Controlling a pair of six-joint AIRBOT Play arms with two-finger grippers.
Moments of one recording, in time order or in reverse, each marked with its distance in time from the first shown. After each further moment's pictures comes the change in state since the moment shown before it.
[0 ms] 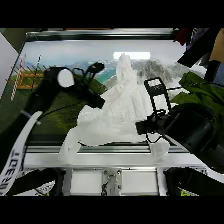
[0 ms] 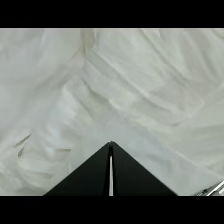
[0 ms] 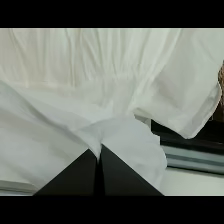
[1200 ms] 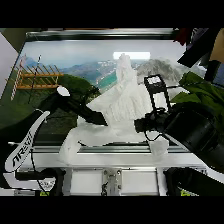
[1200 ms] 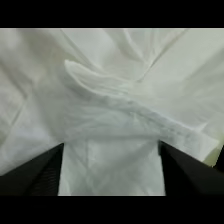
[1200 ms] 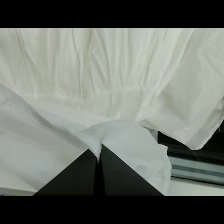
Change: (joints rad) left arm 0.198 -0.240 -0.314 -0.565 -0.111 0.455; right arm -0.005 0.000 0.000 0.002 -0.043 0.000
